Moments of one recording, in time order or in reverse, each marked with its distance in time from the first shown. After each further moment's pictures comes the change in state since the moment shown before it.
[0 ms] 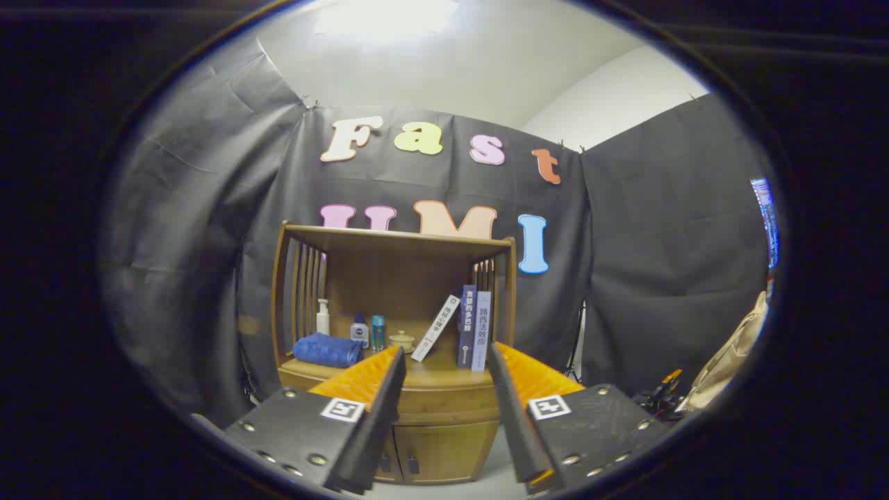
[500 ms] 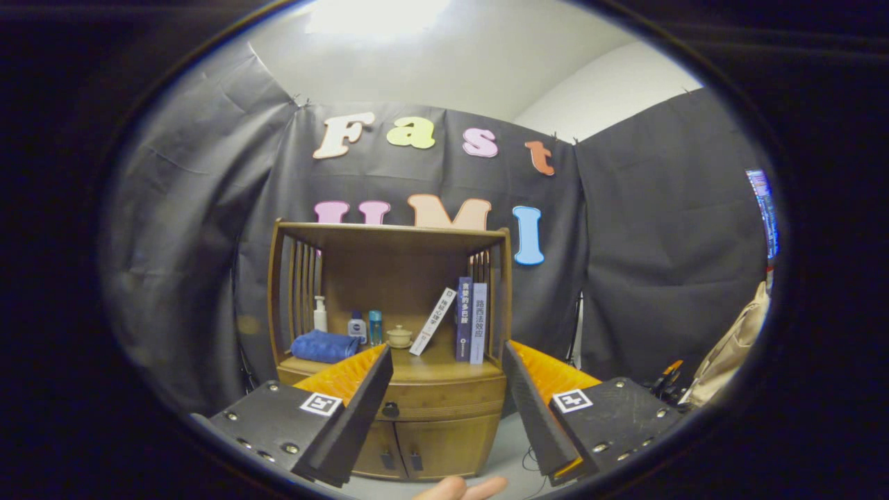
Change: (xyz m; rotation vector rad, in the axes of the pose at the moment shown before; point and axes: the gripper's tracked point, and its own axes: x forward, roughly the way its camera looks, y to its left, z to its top) arm 0.000 -0.003 -0.003 0.020 0.006 -0.013
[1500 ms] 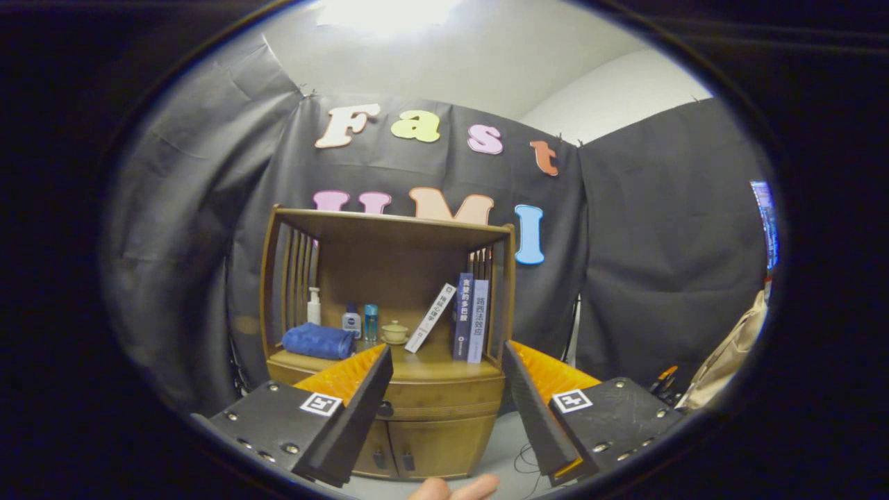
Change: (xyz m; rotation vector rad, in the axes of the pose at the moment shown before) arm 0.027 0.011 -0.017 -0.061 0.015 -0.025
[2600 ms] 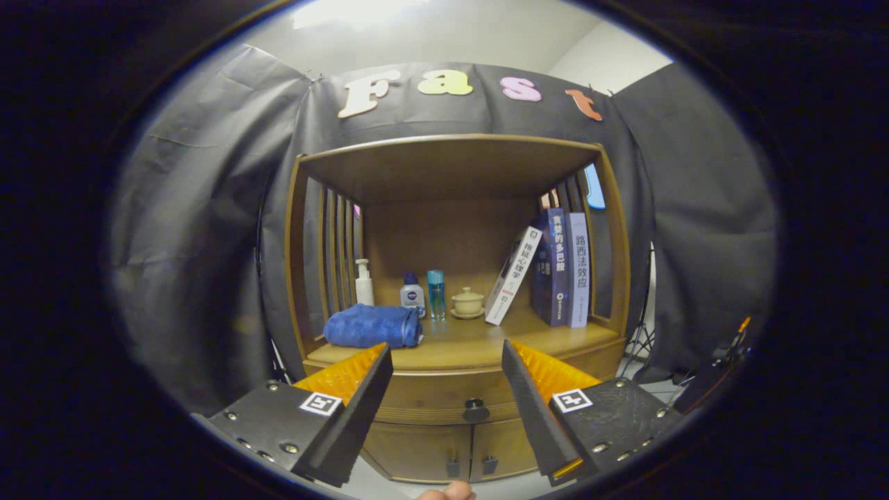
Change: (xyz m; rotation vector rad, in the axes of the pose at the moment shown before) arm 0.100 0.145 -0.117 0.166 0.147 0.211
